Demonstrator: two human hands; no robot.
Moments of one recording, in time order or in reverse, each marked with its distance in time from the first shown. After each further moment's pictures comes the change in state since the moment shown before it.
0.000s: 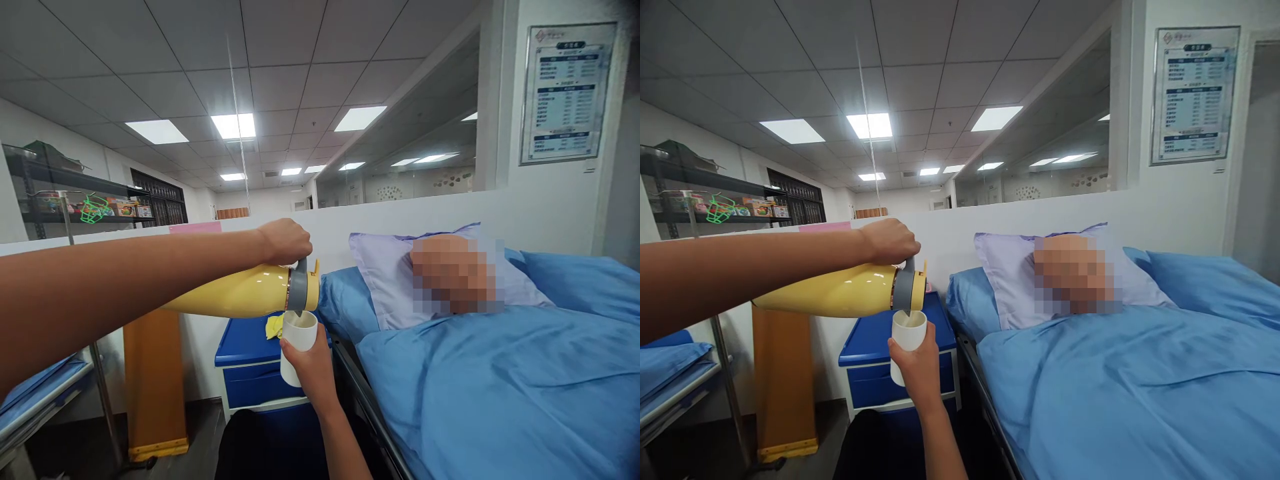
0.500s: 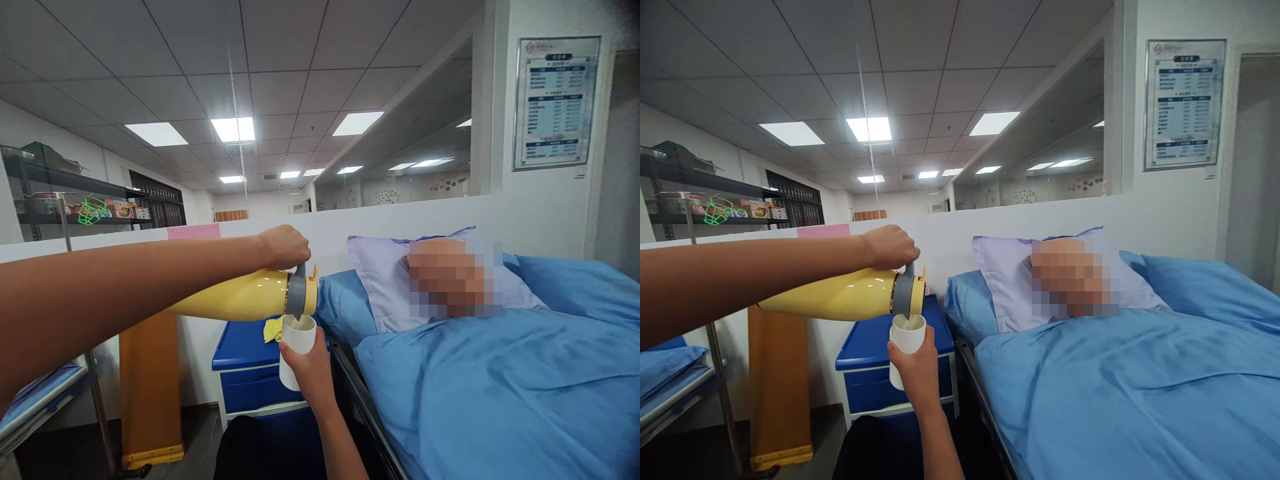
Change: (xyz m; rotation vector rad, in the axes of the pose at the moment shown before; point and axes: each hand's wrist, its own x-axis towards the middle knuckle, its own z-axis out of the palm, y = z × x) left_hand 0.003 0.003 0.005 -0.014 -0.006 0.012; right_hand -0.001 -0.002 -0.002 0.018 0.003 0.031
